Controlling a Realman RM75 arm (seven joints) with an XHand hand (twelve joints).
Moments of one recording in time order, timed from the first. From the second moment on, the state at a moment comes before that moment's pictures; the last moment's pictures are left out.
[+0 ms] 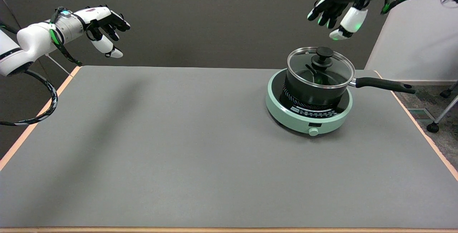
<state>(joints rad) 1.40 -0.45 -2.42 1.10 1.42 -0.93 -0.11</state>
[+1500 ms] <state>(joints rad) 0.18 -0.43 -1.14 1.24 2.22 -0.57 -0.42</state>
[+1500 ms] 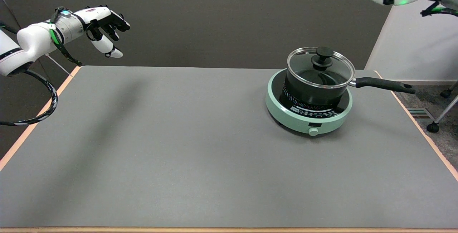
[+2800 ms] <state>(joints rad) -0.03 -0.80 -0.87 0.99 2.73 -0.97 -0.56</state>
